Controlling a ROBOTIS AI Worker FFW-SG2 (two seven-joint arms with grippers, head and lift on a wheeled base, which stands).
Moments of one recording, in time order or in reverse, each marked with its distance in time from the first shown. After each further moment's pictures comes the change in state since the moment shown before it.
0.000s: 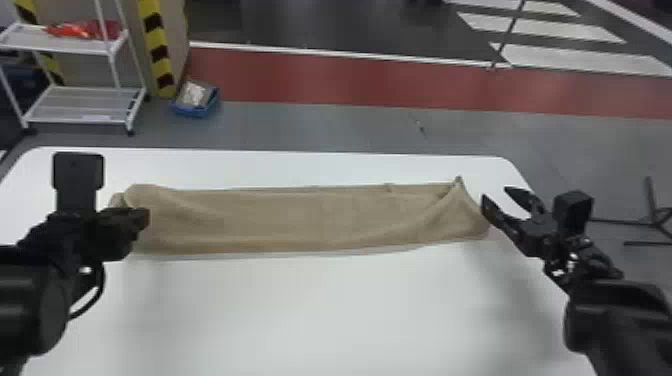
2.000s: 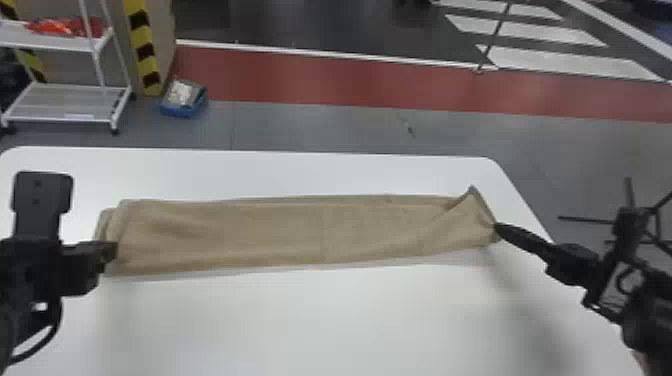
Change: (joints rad) left arm 0.102 0.016 0.027 -0.211 -0.007 0.253 -0.042; right arm 0.221 -0.004 -0.214 -0.532 -0.250 0.806 0.446
